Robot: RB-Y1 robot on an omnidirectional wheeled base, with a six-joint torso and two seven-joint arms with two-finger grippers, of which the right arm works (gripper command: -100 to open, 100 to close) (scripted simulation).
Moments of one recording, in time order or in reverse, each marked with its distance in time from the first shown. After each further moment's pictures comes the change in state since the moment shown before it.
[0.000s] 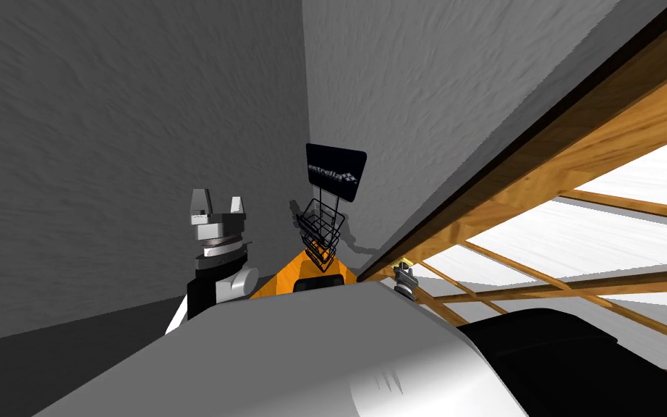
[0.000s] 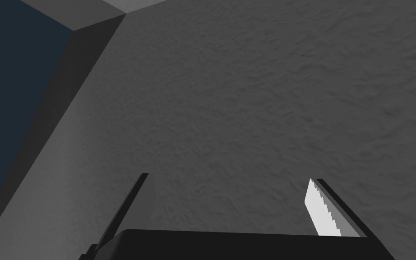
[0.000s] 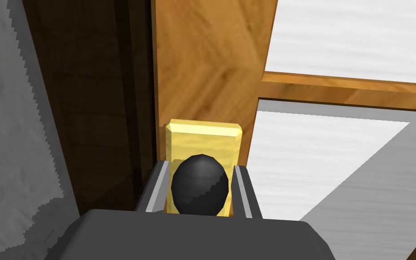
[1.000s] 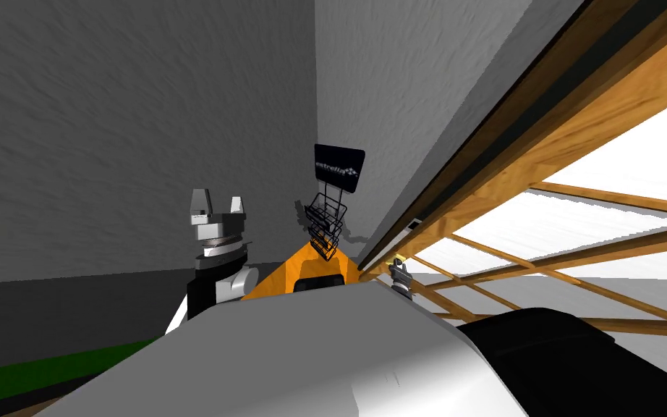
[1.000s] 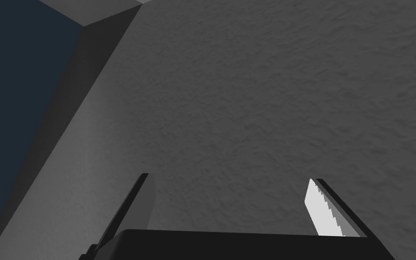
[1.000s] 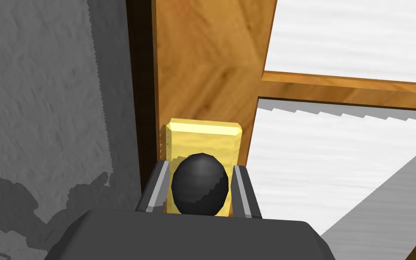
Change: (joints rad) arm 0.018 -0.032 0.084 -0.037 0.063 -0.014 -0.038
